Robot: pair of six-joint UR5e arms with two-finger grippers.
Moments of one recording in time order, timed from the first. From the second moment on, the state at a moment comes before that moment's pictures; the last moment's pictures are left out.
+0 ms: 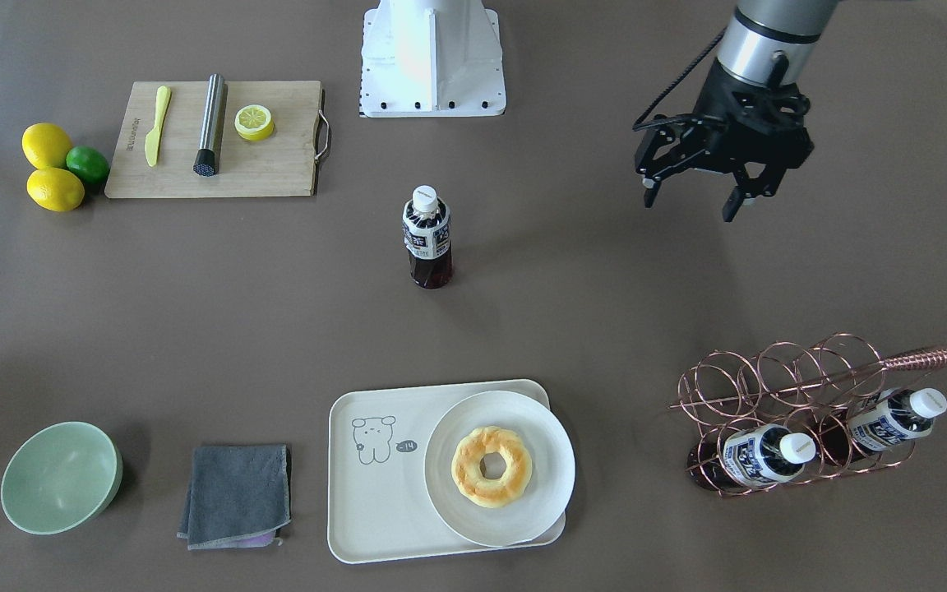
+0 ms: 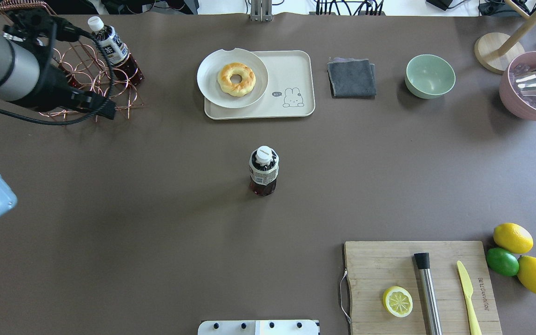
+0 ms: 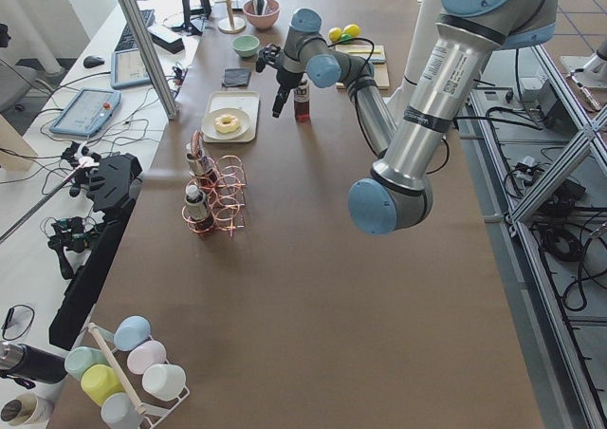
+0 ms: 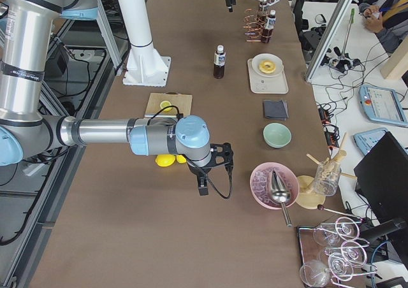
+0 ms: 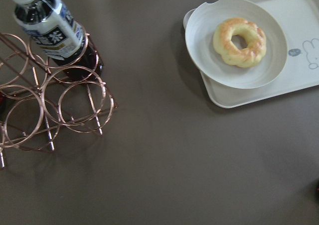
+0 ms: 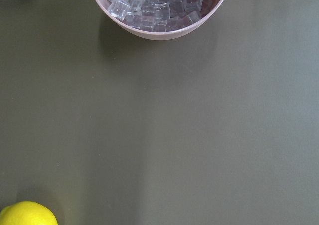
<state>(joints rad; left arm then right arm) -0.88 -1.92 -2.11 -1.53 -1.98 -0.76 1.63 -1.84 1.90 -1.53 2.38 -0.09</state>
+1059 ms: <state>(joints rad) -1.26 -1.59 -2.07 -1.56 -2.16 -0.20 1.29 -1.64 2.11 -1.53 2.37 0.56</state>
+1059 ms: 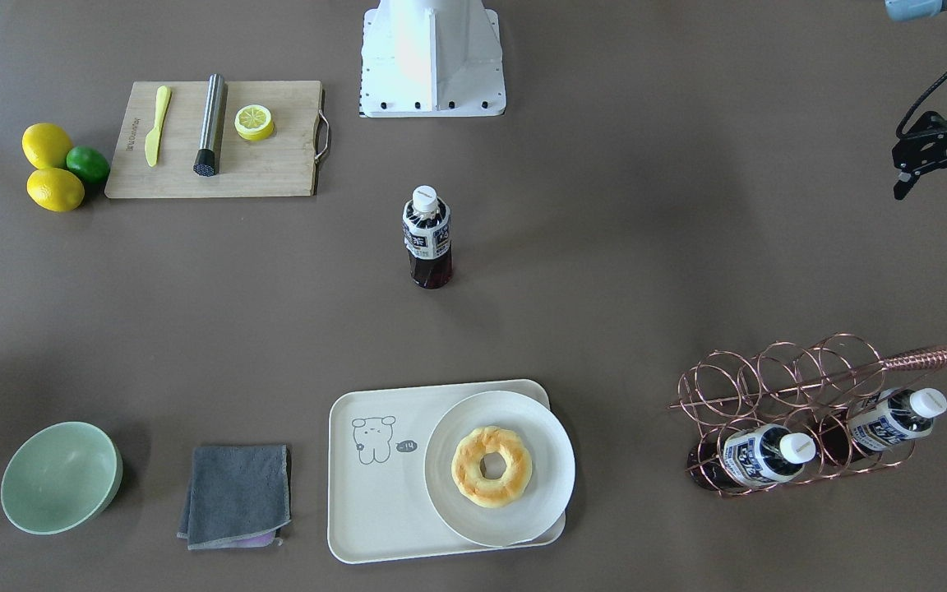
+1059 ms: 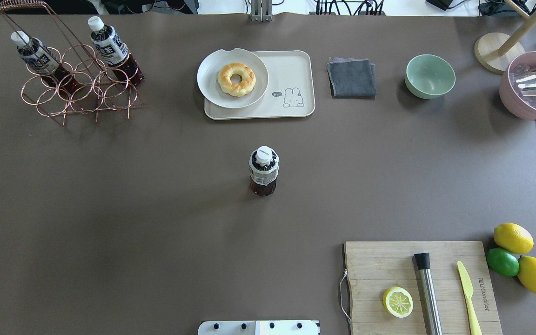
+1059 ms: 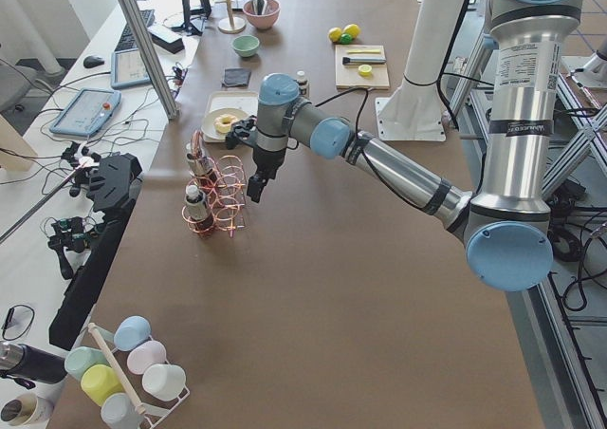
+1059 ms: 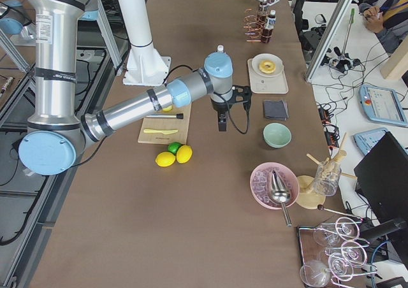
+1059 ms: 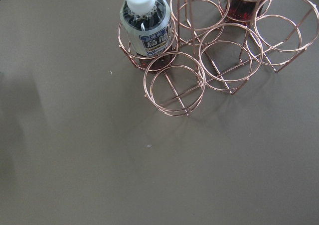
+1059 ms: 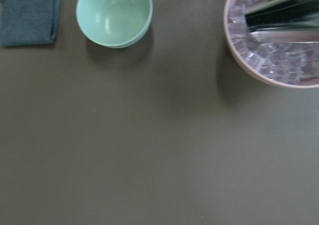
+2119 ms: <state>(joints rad) -1.26 -1.61 -2.02 -1.56 -2.16 -0.19 0.54 -0.89 2.13 -1.91 1.84 1.24</state>
